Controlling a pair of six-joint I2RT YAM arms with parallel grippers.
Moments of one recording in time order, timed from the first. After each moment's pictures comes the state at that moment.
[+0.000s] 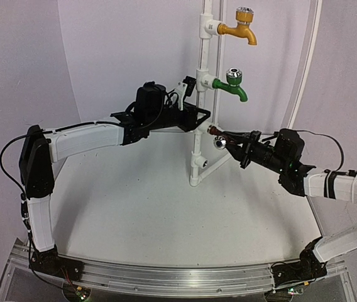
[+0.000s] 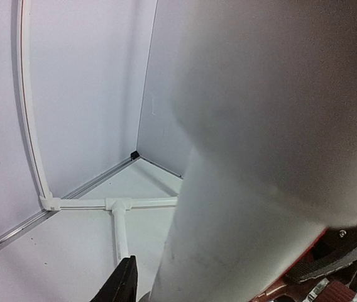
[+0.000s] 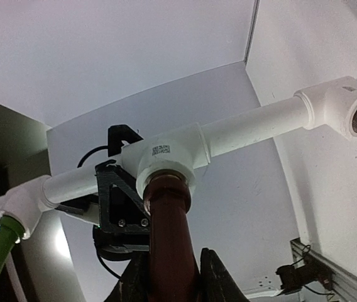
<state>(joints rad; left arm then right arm) -0.84 1.96 1.74 0.11 0.27 -0.15 0.53 1.30 0.72 0.61 -0.40 1.89</state>
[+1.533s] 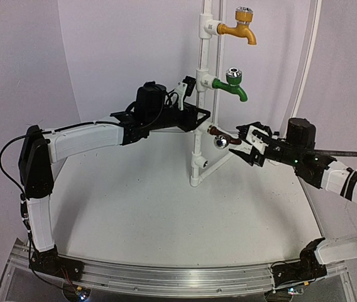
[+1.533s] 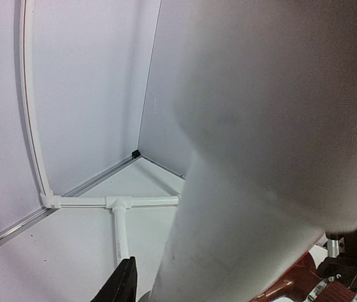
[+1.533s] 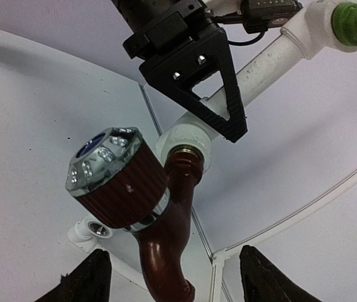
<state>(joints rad) -0.84 1.95 1.74 0.09 0.25 -0.17 0.49 1.15 0.85 0.10 -0.42 -0.86</state>
